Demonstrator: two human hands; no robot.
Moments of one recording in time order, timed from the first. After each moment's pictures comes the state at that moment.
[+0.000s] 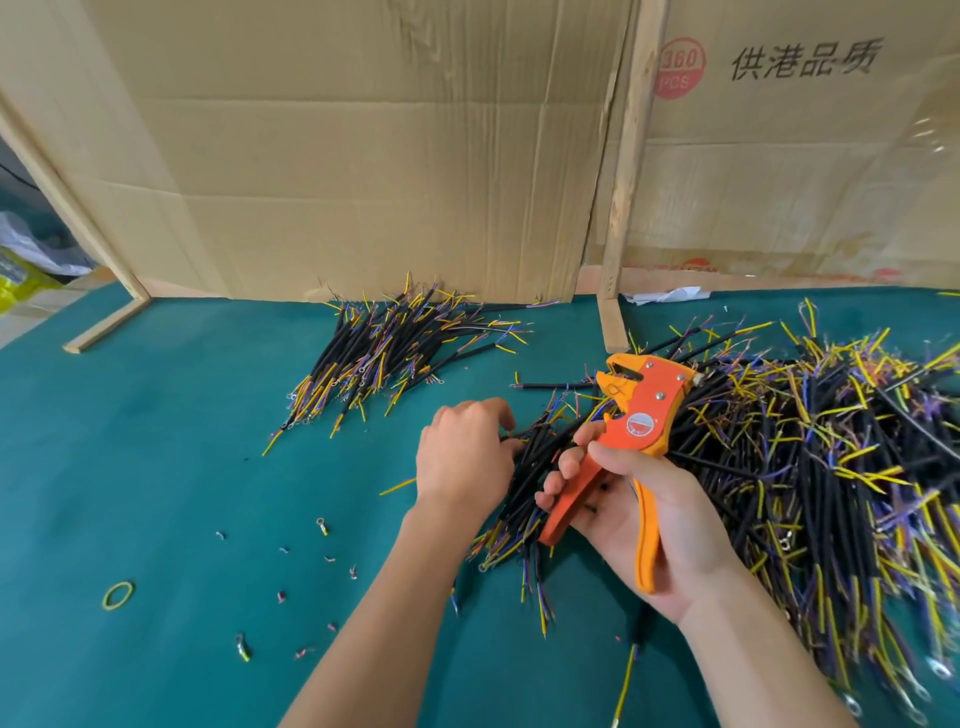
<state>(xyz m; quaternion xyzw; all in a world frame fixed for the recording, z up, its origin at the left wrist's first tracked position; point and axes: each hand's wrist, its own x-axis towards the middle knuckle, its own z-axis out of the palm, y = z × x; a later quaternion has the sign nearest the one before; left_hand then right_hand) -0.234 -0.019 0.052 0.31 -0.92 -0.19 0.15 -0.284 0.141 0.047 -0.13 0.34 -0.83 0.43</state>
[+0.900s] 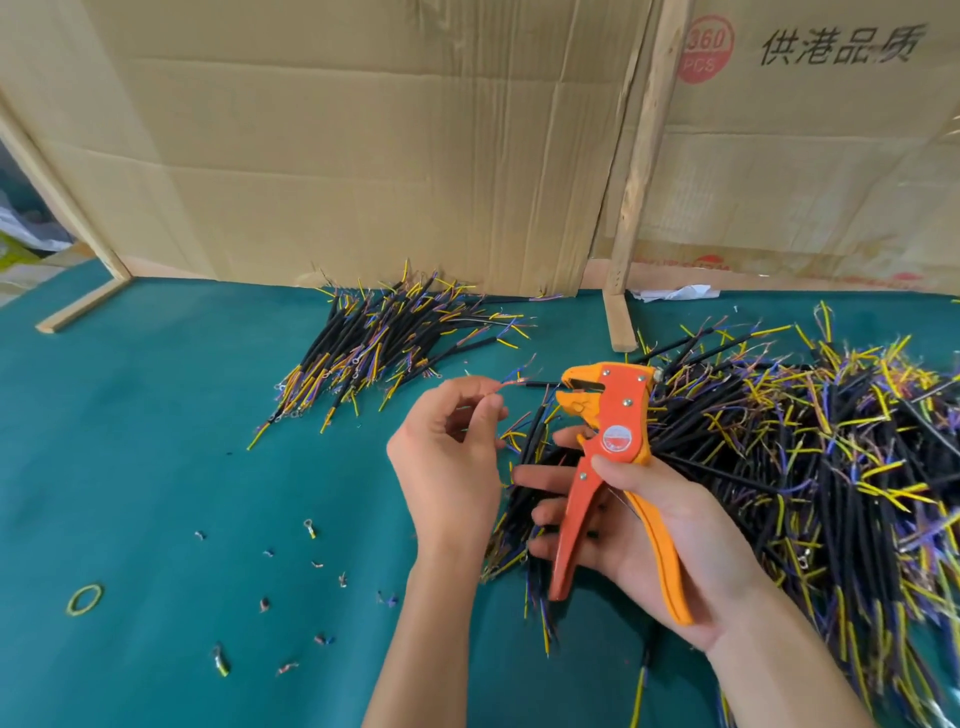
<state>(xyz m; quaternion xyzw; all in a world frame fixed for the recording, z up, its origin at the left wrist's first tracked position) -0.221 -0.001 0.051 0.29 -0.67 -0.49 0.48 -0.290 0.143 0.045 -0.16 0.38 -0.76 0.50</state>
